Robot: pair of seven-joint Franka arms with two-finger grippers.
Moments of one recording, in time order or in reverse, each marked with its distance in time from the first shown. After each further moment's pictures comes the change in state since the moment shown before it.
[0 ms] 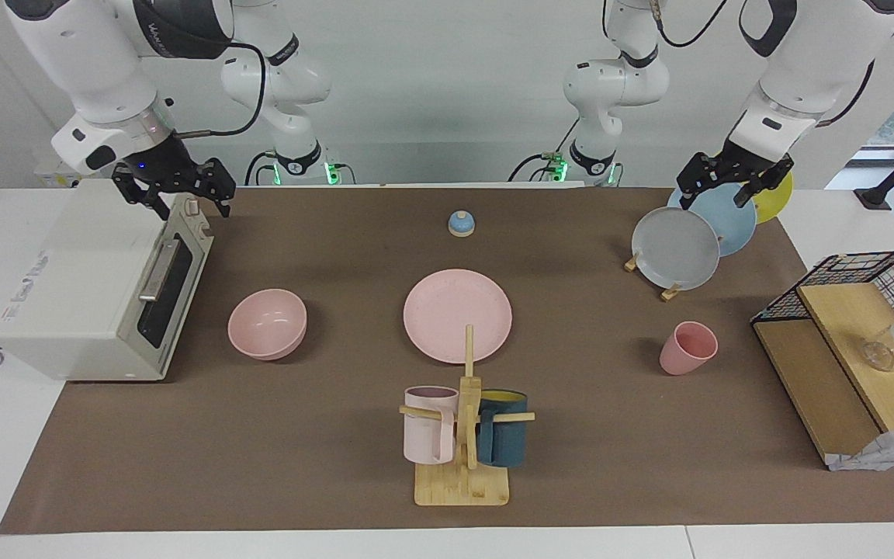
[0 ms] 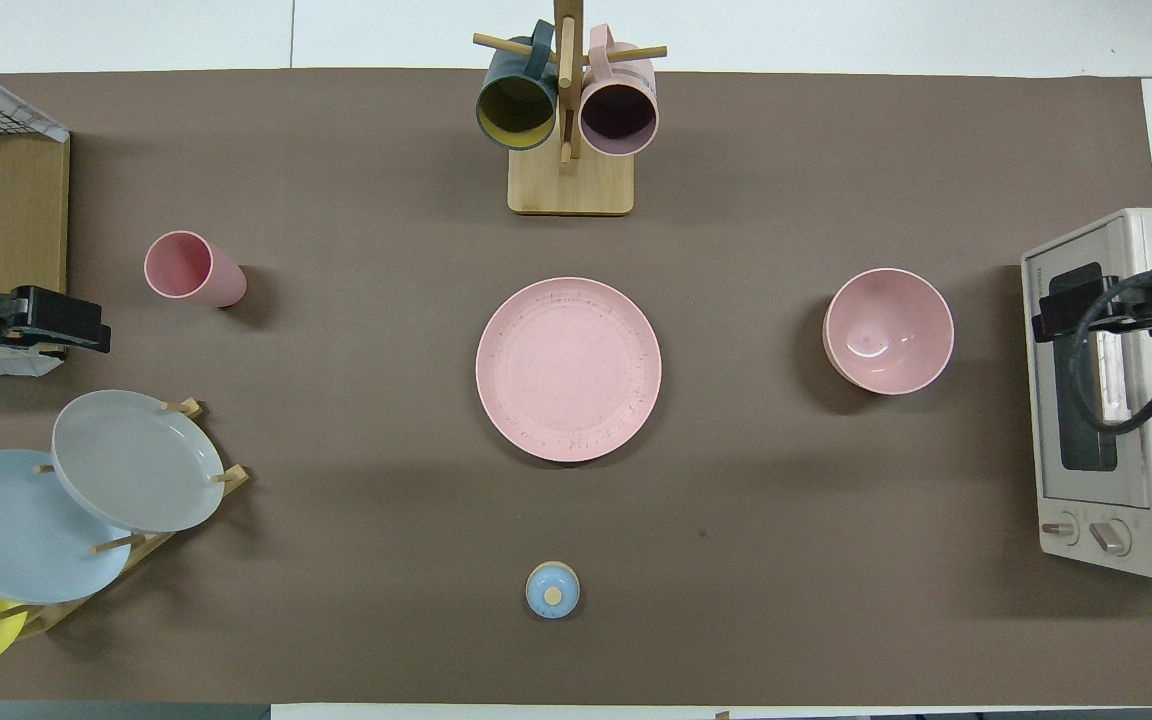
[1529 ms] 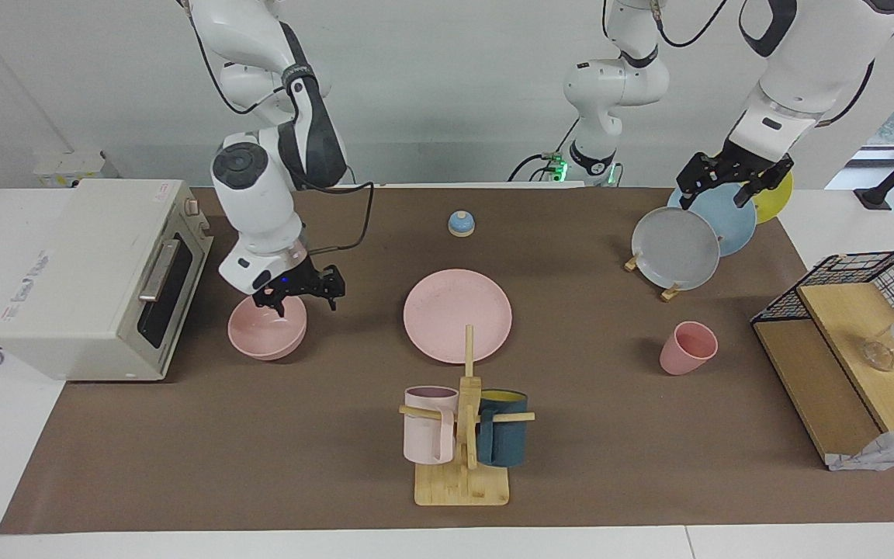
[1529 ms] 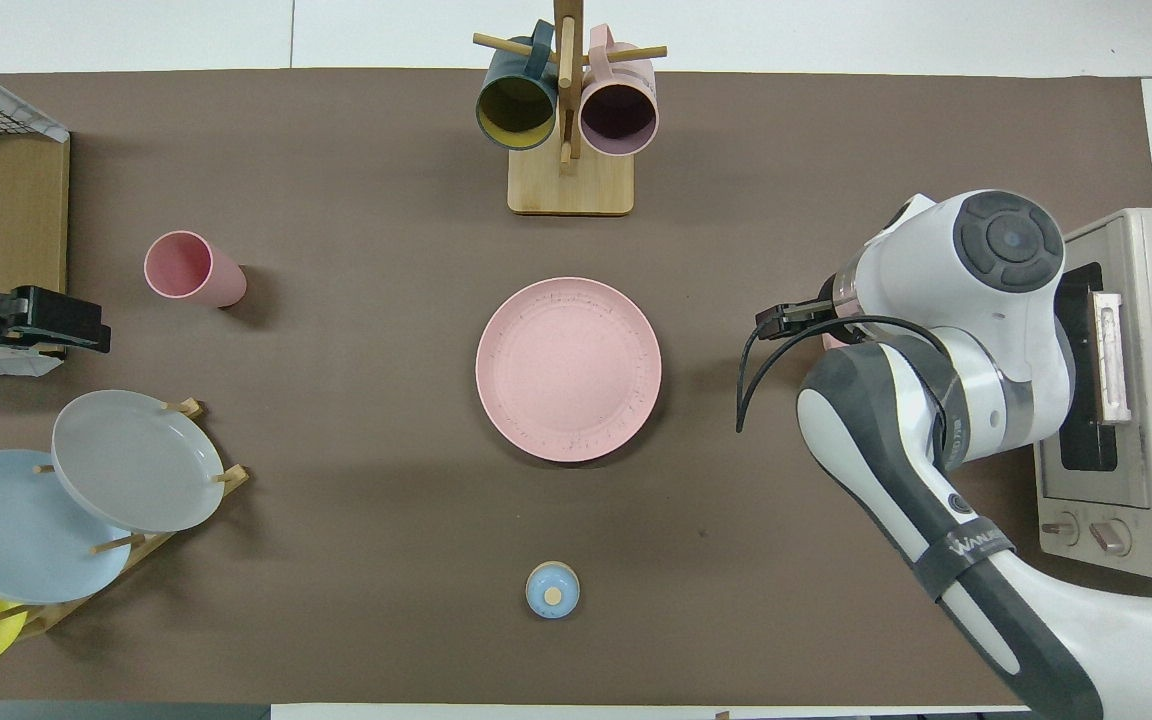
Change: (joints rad) left arm 0.000 0.000 0.000 0.000 0.000 0.000 0.000; right arm 0.143 0.197 0.104 -0.375 -0.001 0.653 0.164
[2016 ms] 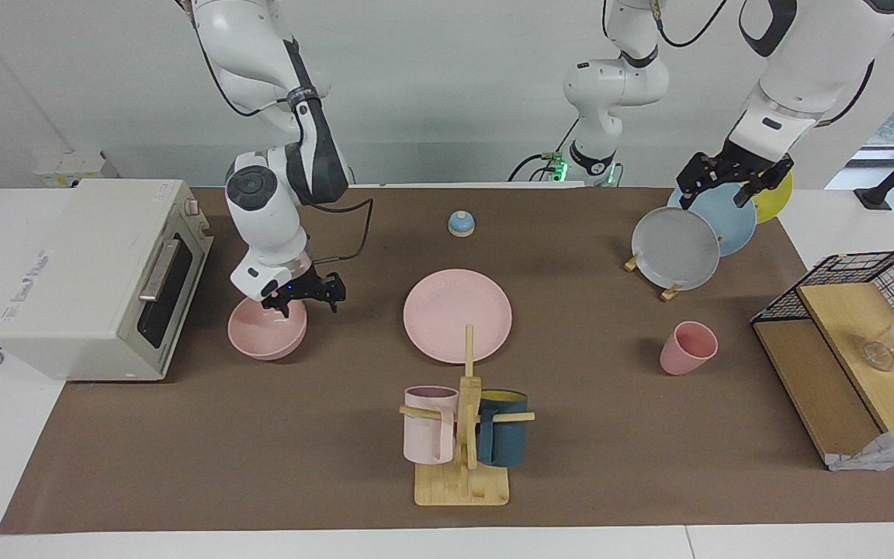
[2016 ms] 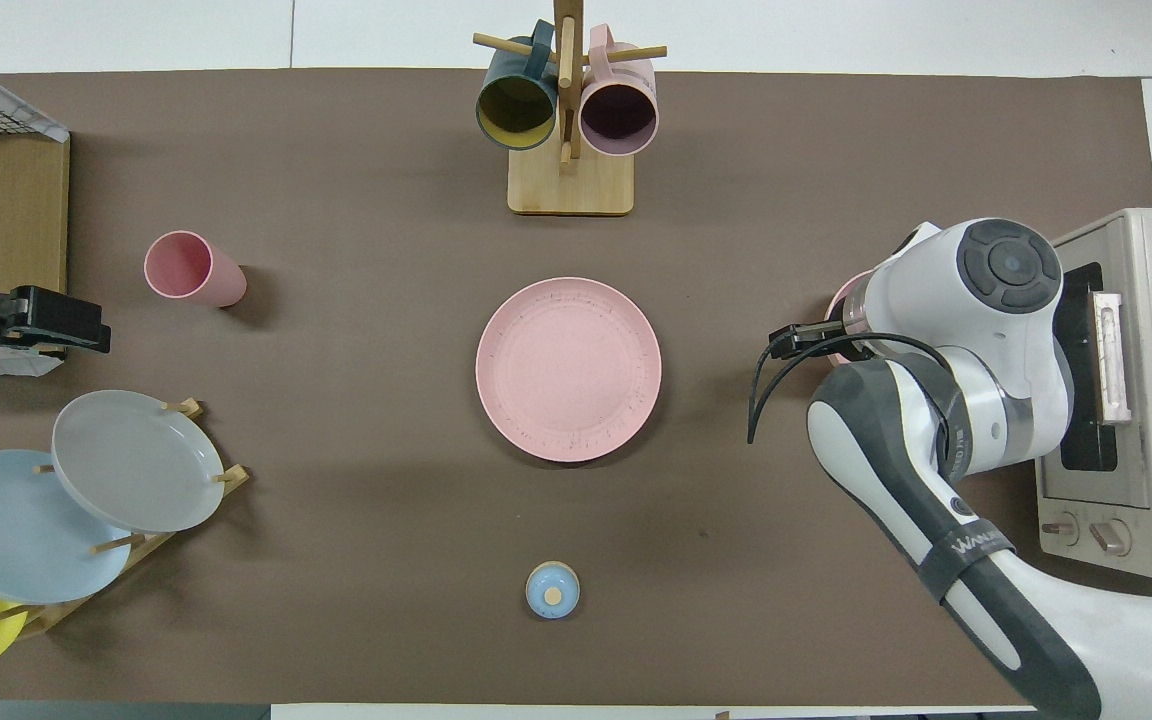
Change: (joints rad) left arm 0.000 0.000 0.000 0.000 0.000 0.000 0.000; right arm -0.018 -0.007 -0.005 -0.066 -0.003 0.020 -0.002
